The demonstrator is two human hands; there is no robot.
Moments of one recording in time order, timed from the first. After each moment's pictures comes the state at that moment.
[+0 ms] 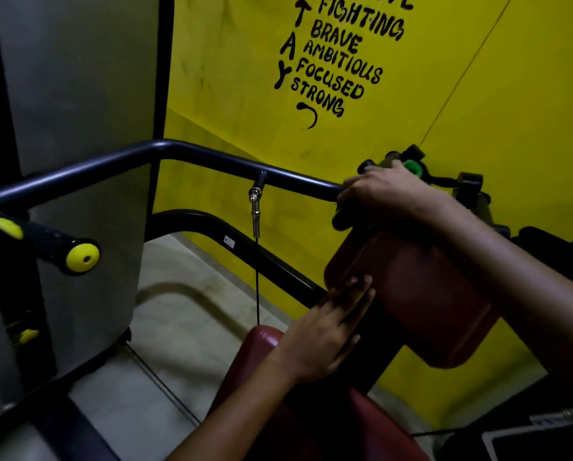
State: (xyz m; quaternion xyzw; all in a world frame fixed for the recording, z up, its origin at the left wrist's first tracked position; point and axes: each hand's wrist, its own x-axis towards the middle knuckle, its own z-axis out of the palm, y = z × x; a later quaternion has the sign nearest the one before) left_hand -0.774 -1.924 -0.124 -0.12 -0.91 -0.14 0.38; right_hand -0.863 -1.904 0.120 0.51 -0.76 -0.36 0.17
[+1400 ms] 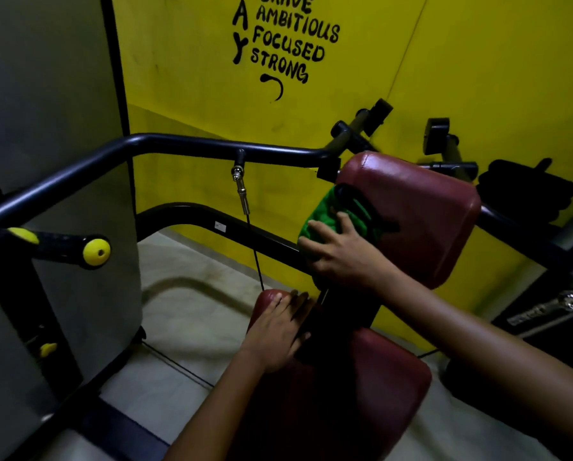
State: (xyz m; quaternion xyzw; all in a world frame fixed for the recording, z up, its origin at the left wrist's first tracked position) left_hand -0.717 -1.956 -0.205 -0.06 -0.98 -0.06 0.19; right_hand -0.807 -1.846 -0.024 0.61 -0.65 -0.32 0.32
